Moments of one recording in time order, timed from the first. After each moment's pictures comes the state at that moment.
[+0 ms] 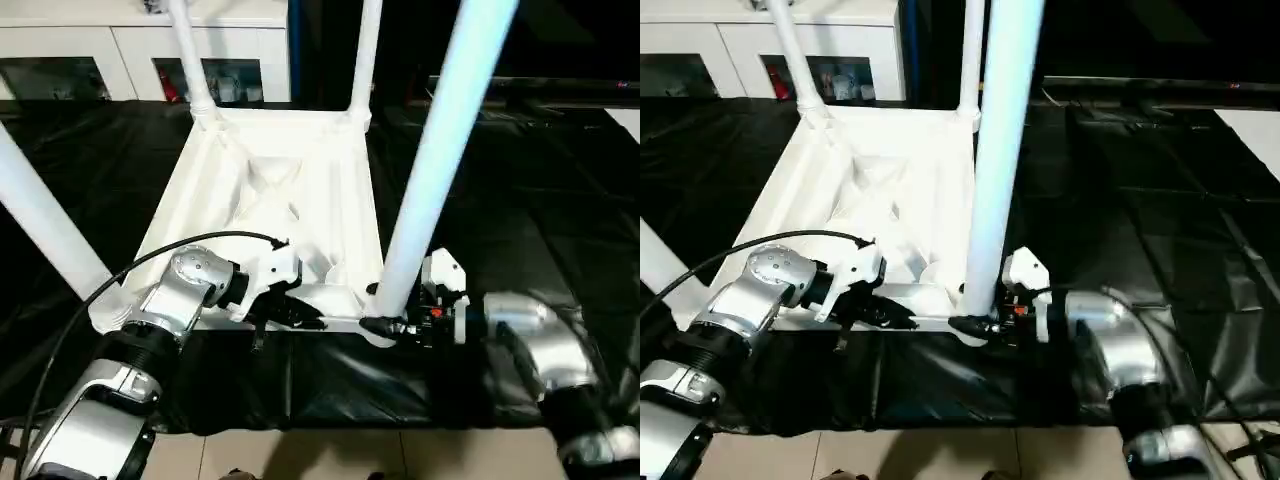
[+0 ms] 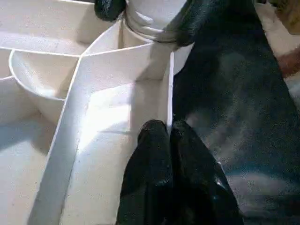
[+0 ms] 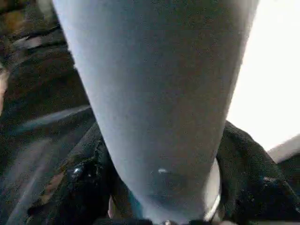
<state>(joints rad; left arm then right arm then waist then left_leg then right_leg) -0.65 0.32 -0.28 0.69 0.04 0.08 -1.32 -0.33 -0.28 0.08 0.43 0.17 0.09 1.01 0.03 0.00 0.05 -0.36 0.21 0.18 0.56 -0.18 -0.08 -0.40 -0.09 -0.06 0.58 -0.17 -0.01</state>
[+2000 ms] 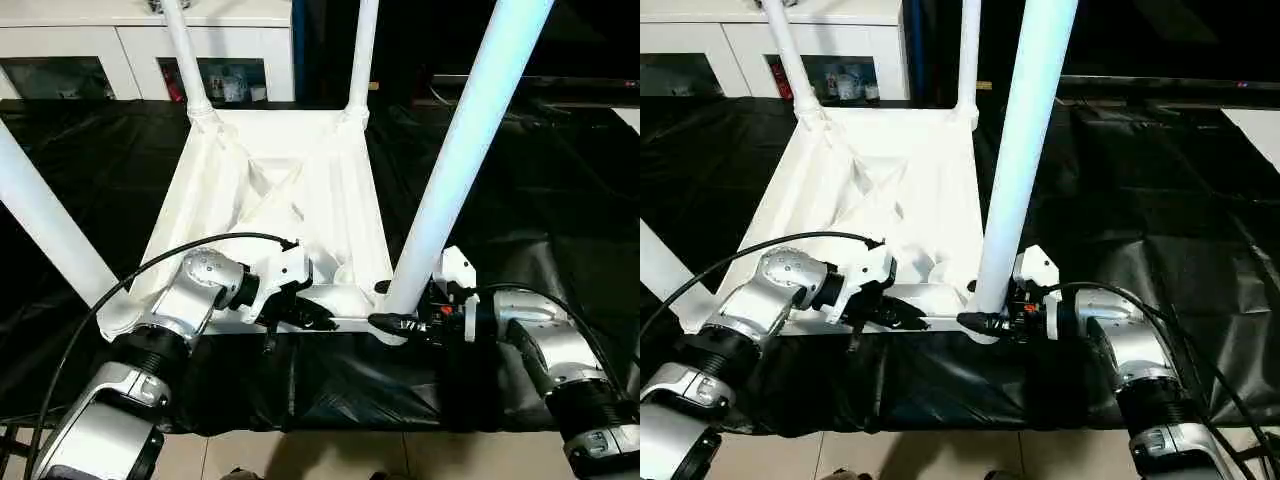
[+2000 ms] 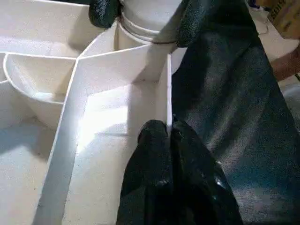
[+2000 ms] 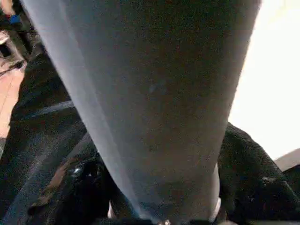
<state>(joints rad) -0.63 0.31 -0.30 0.63 0.03 0.09 -1.36 -0.33 -0.35 0.08 0.43 0.20 0.07 1.16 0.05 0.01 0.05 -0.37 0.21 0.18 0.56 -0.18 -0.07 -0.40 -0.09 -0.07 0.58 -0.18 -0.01</state>
